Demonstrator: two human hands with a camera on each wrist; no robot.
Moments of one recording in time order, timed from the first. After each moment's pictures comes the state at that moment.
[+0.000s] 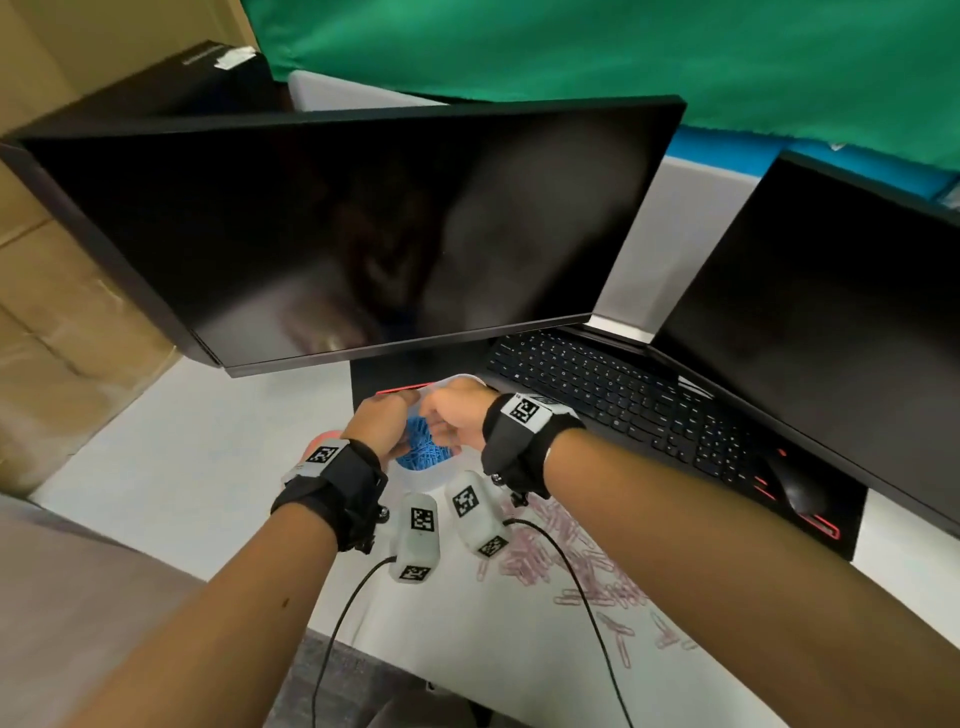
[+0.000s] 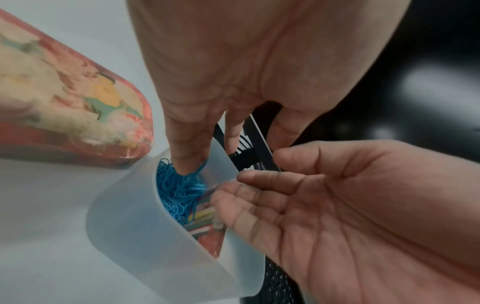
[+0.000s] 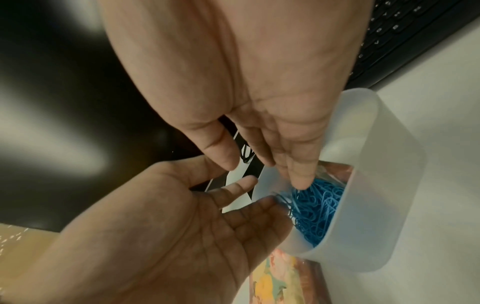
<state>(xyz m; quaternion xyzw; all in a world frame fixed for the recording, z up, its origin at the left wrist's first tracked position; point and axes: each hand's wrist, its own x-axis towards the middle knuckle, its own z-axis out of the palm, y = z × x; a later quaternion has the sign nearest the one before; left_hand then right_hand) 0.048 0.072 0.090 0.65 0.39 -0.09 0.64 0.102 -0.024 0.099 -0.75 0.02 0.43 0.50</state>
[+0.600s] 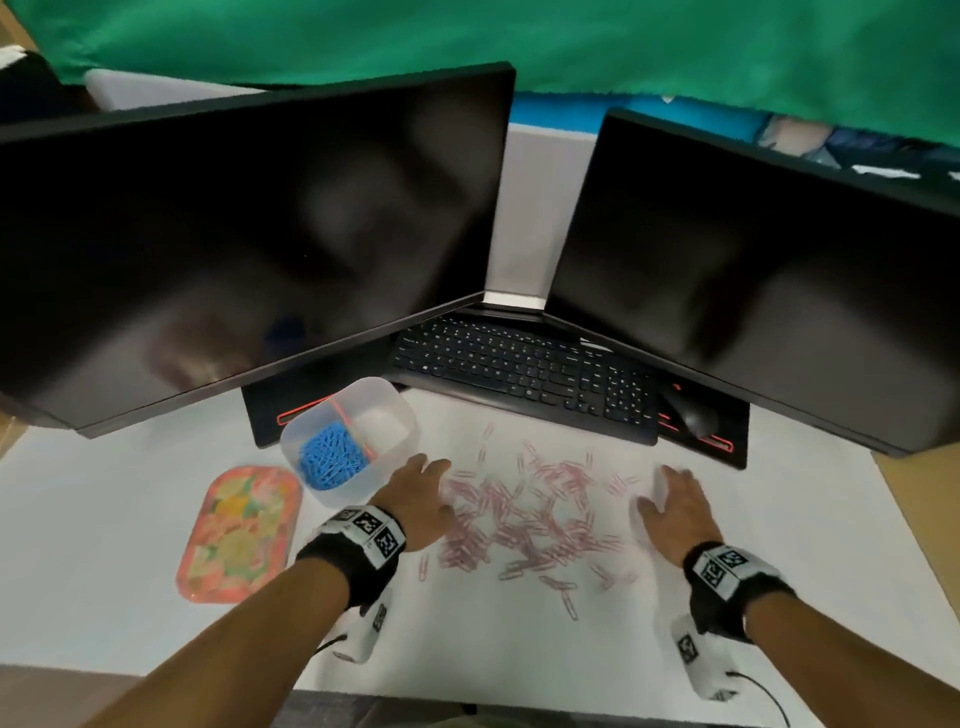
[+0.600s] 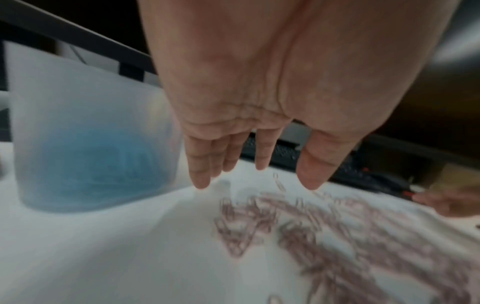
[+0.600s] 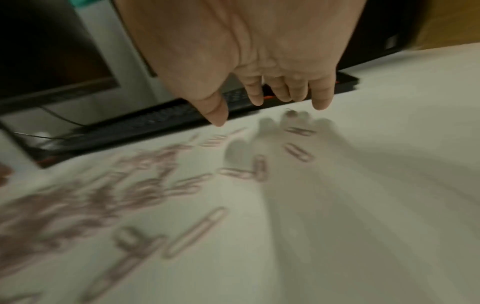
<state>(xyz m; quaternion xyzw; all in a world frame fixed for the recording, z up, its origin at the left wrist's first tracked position) 0.029 -0.016 0.025 0.92 -0.06 -0.32 0.20 -0.004 -0.356 -0.001 -0.93 0.22 0.19 0.21</state>
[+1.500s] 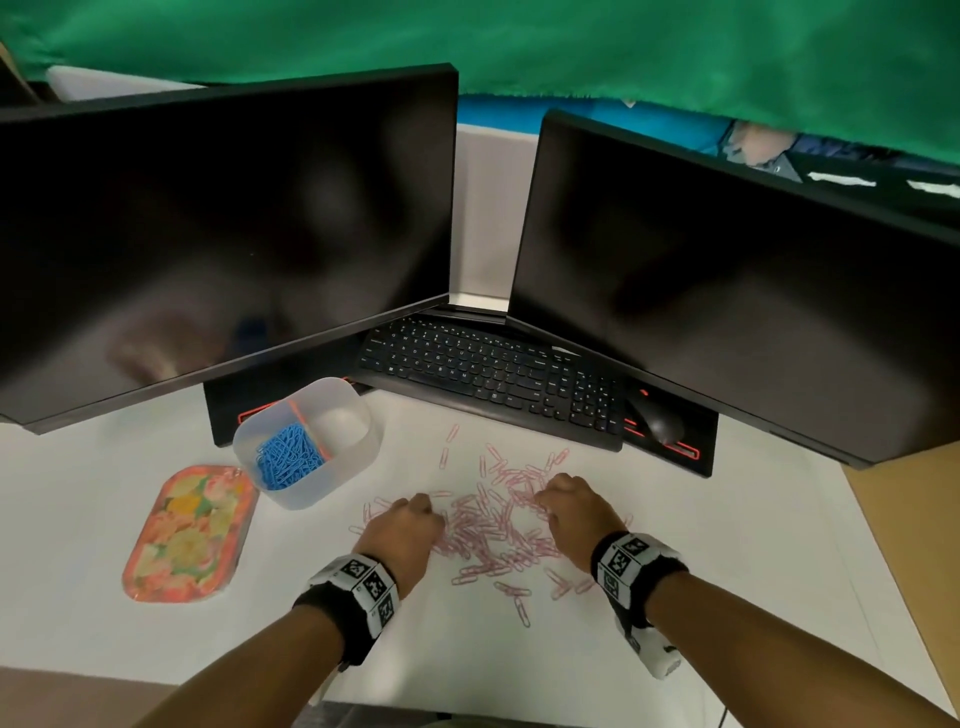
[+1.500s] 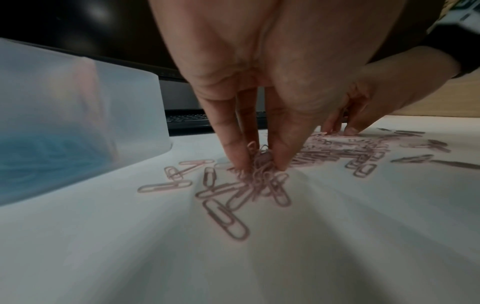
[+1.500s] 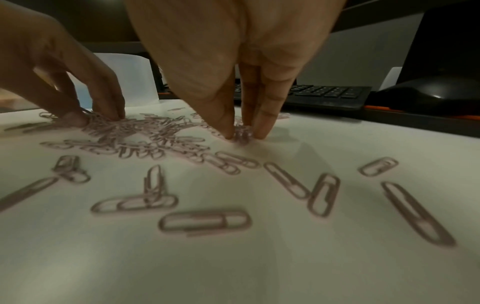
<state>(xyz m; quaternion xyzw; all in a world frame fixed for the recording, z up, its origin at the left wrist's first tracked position) -0.008 -0.065 0.000 0.96 -0.17 -0.23 0.06 0.010 -0.316 -0.006 -0.96 -0.10 0.20 0.15</state>
